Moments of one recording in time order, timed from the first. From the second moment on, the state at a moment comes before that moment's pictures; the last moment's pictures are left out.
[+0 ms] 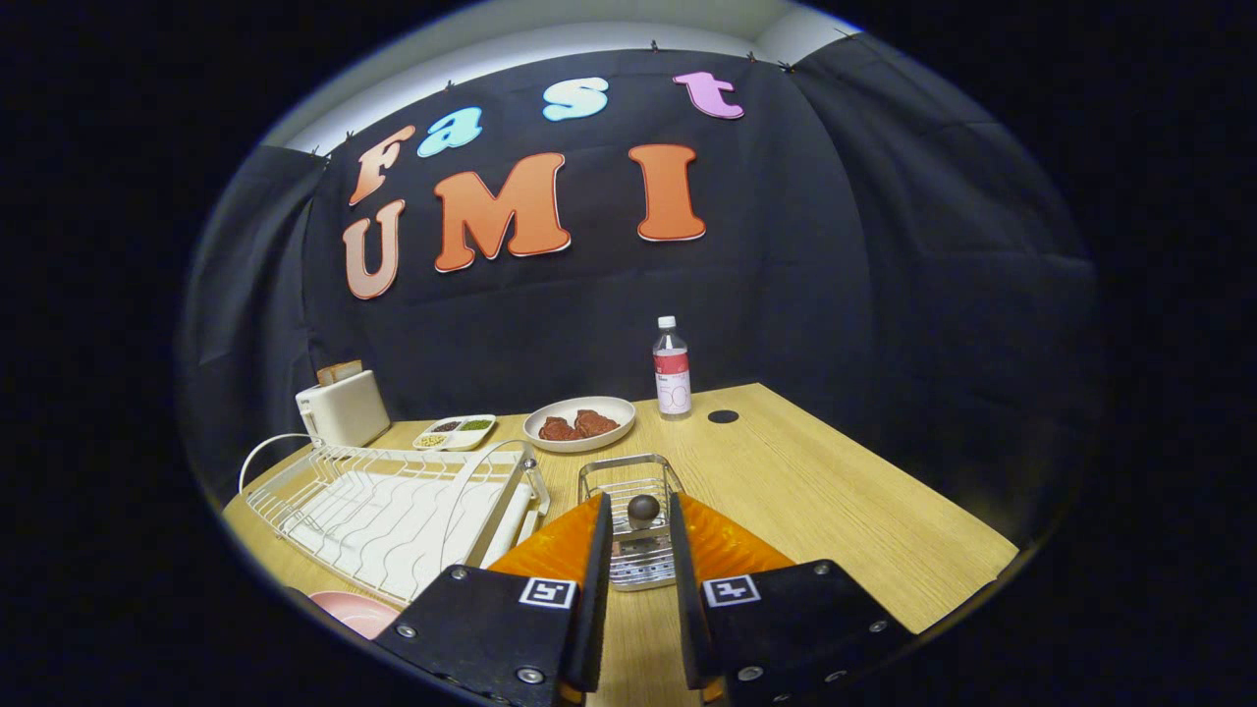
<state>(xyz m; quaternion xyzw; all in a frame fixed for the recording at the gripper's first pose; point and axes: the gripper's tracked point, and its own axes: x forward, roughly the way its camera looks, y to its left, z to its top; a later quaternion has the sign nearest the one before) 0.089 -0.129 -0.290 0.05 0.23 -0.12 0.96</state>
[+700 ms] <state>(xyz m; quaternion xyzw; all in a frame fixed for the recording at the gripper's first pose) 0.150 -0.115 -0.249 0.01 0.22 -0.09 0.97</state>
